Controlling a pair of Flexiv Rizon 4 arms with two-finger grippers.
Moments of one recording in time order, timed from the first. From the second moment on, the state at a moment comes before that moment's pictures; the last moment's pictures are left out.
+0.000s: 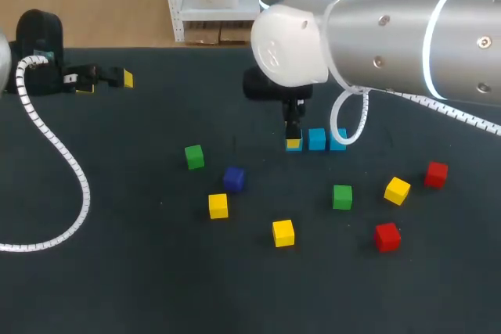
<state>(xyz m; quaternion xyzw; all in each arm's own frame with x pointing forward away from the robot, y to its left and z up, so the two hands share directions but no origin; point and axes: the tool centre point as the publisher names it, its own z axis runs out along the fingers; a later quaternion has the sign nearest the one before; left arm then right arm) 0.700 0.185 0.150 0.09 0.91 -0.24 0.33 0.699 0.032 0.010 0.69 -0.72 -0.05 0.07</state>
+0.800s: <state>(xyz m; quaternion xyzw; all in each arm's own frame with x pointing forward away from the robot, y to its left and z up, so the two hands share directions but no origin) 0.700 0.185 0.150 0.09 0.91 -0.24 0.33 0.695 0.026 0.005 0.69 -0.72 -0.05 0.07</state>
